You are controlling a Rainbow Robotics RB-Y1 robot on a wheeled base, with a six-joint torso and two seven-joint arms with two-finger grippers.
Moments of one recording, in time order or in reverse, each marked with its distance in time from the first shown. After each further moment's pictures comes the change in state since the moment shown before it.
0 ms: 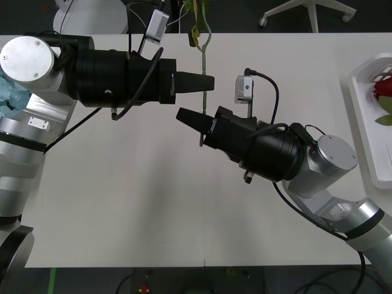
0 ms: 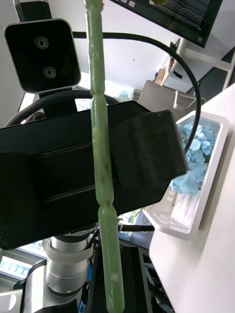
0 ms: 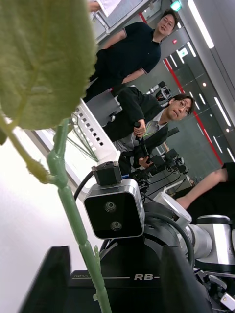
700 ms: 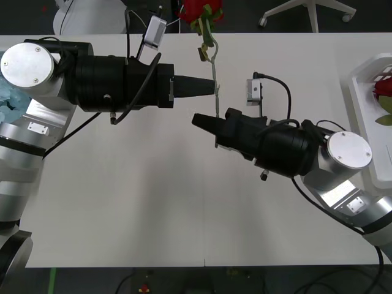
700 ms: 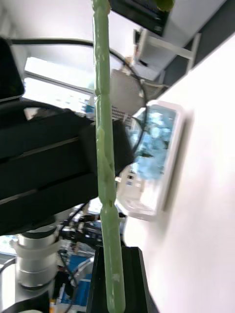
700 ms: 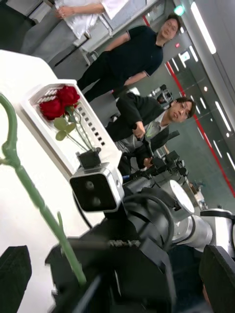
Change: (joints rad) right arm -0.004 -0.082 -0.042 0.000 0.240 -0.006 -0.273; left arm 0.028 0.003 0.000 -0.001 0.008 -0.014 0.000
